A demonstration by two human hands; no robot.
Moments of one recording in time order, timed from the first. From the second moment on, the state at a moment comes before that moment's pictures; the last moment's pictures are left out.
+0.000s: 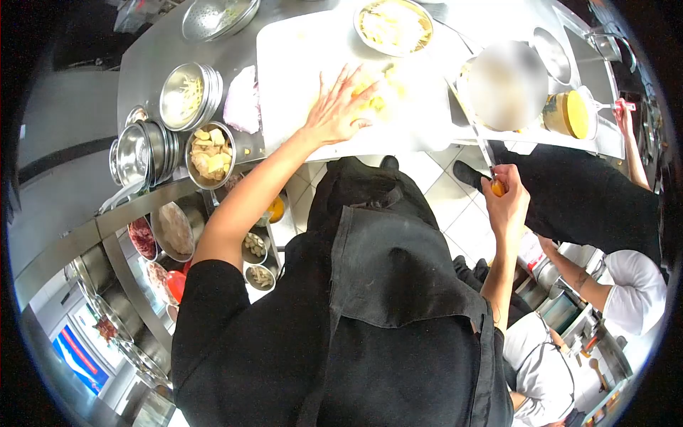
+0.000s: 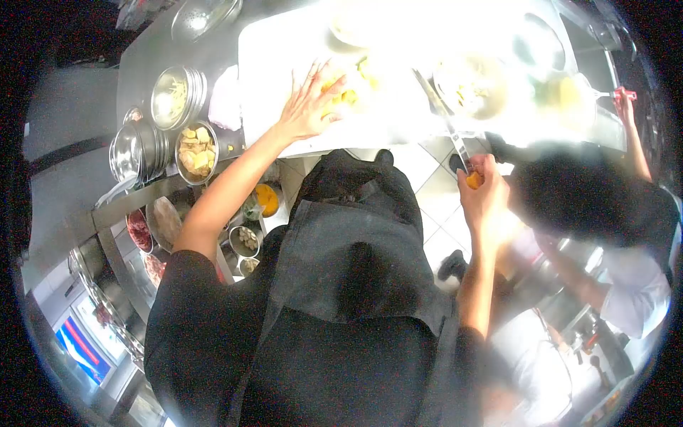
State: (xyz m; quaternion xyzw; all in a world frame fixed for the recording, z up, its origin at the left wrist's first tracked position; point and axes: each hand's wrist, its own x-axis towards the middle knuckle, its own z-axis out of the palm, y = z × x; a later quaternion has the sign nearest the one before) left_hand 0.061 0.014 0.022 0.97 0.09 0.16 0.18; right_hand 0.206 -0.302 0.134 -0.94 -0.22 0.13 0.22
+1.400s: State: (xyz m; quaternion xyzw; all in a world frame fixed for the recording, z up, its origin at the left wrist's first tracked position) left_hand 0.109 -0.004 0.060 0.97 0.11 0.06 0.19; right_hand 0.209 -0.284 0.142 -0.93 -0.26 0.13 0.22
